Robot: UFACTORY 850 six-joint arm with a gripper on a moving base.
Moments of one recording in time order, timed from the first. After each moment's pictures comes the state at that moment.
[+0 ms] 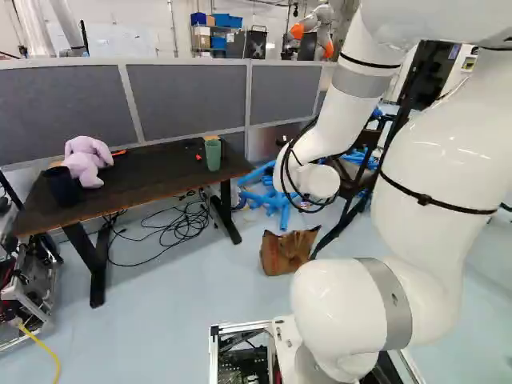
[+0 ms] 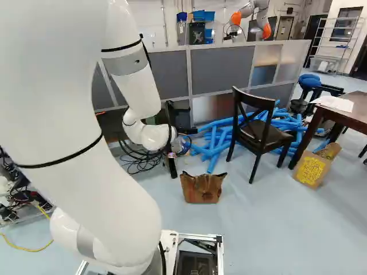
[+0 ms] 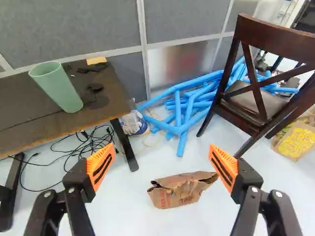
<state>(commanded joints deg) -5.5 -6.1 -22.1 0.0 45.7 0.0</state>
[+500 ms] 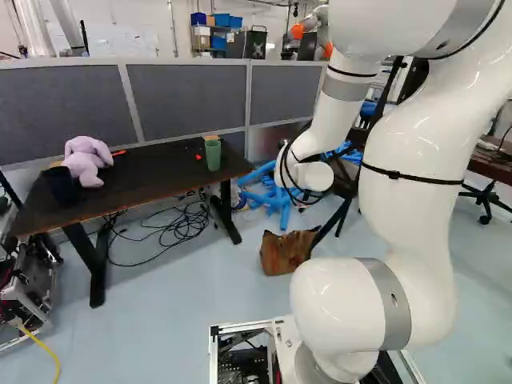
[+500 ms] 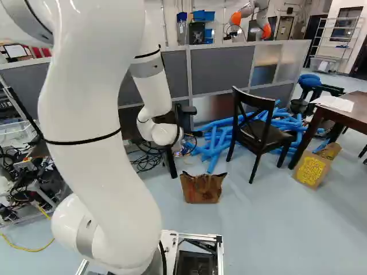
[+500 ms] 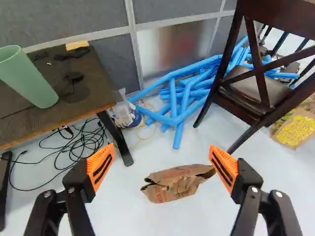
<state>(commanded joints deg) -7.7 -16.2 -29.6 0.2 43.4 0.0</state>
